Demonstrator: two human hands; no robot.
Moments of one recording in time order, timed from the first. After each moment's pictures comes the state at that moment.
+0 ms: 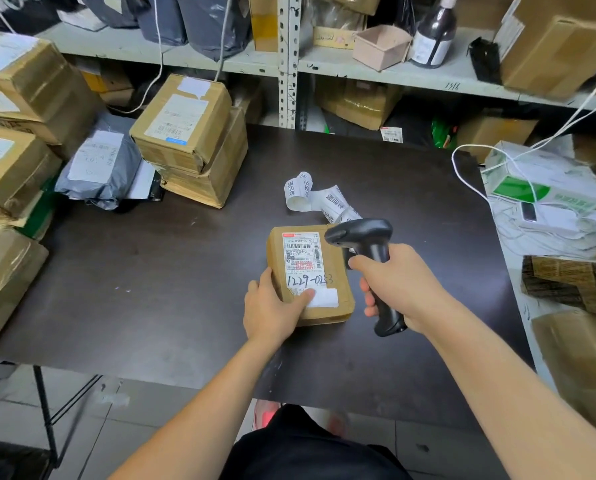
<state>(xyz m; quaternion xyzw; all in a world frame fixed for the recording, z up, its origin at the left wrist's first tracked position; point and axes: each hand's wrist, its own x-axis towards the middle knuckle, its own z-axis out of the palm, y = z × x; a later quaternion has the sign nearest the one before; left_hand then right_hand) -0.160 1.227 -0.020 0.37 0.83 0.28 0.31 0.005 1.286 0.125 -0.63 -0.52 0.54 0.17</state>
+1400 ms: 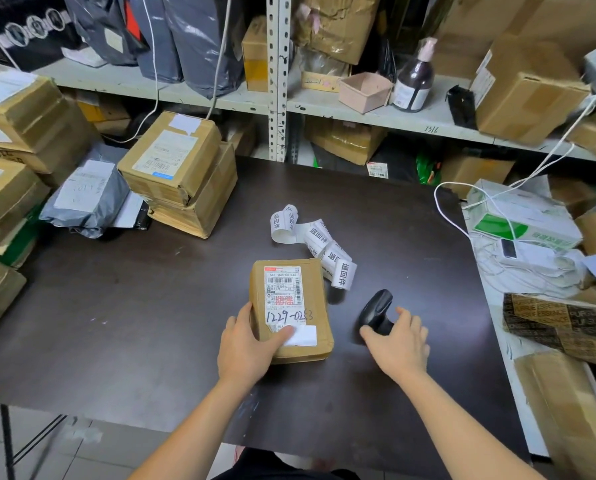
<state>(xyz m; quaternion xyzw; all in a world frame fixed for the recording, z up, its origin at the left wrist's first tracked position) -0.163 1.227 -0.022 0.36 0.82 0.30 0.33 0.078 1.314 -0.015 -0.78 -0.57 0.25 0.08</state>
